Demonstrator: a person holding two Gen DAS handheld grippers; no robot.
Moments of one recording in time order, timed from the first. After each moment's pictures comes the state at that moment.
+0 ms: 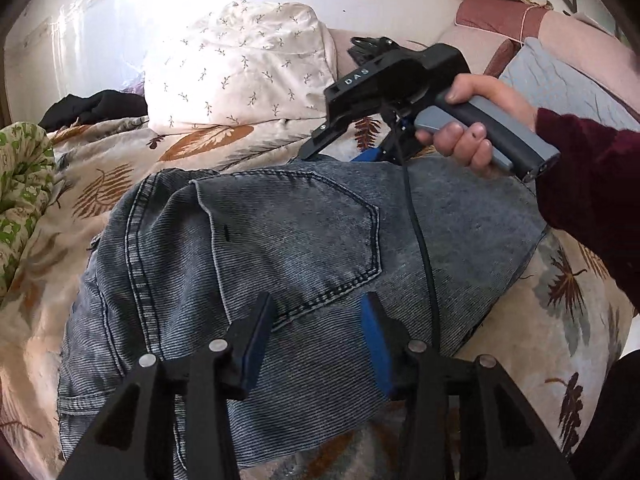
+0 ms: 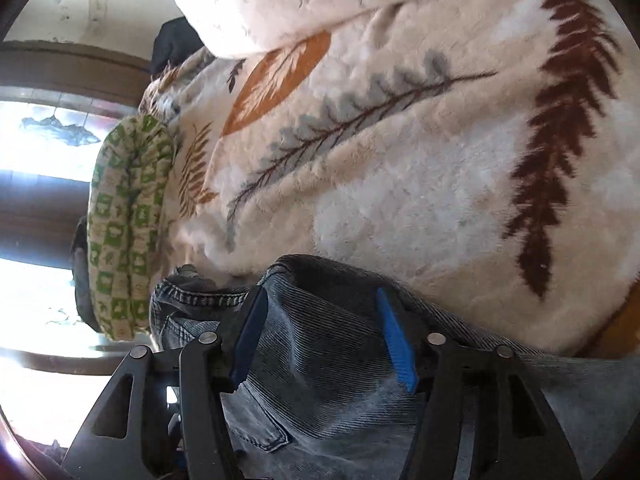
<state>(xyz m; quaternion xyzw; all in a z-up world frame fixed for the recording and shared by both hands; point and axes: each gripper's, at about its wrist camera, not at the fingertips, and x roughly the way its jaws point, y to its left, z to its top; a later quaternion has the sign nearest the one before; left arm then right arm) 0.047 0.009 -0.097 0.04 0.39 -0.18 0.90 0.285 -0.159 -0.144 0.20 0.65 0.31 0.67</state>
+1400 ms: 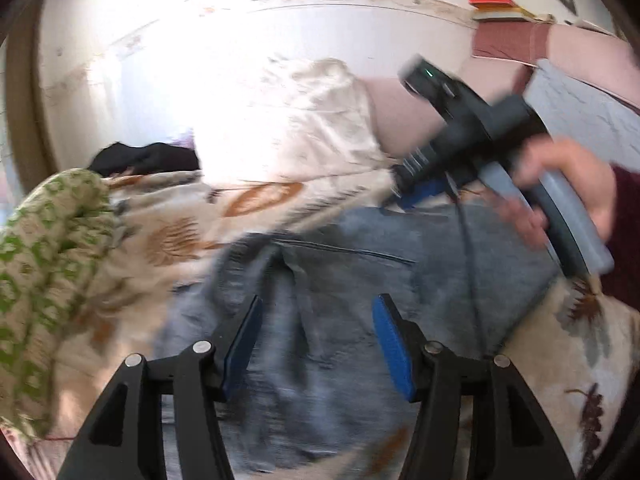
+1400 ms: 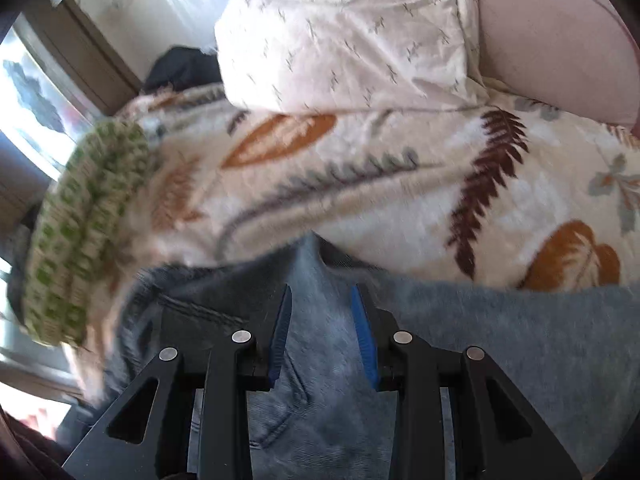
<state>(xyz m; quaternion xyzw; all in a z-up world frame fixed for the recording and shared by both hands) 0.033 0.045 -0.054 0.07 0.31 -0.10 0.94 0.220 -0.134 -0.074 0.06 0.53 0.18 0.83</state>
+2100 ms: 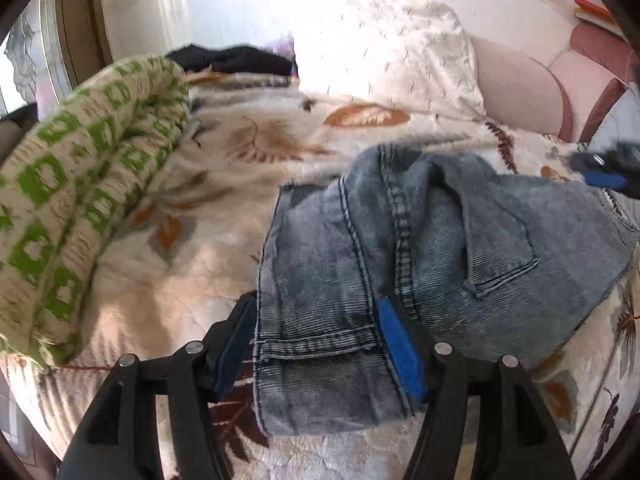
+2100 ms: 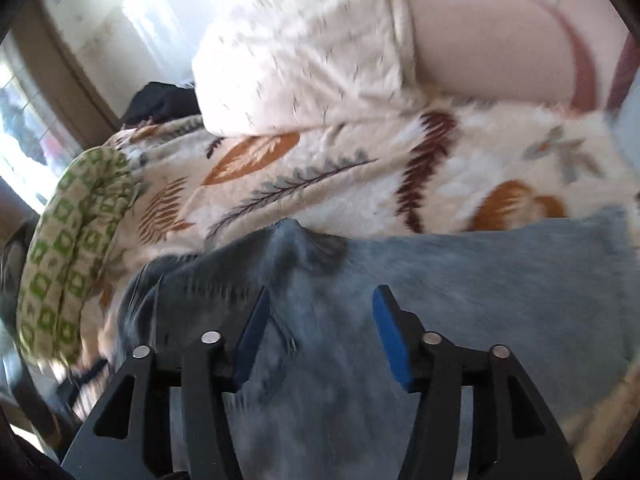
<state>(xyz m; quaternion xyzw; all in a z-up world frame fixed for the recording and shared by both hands) 0.040 0.116 -0.079 0.01 0.43 0.01 0.90 0.135 -0.164 -0.039 0.09 0.47 0.10 0.87</state>
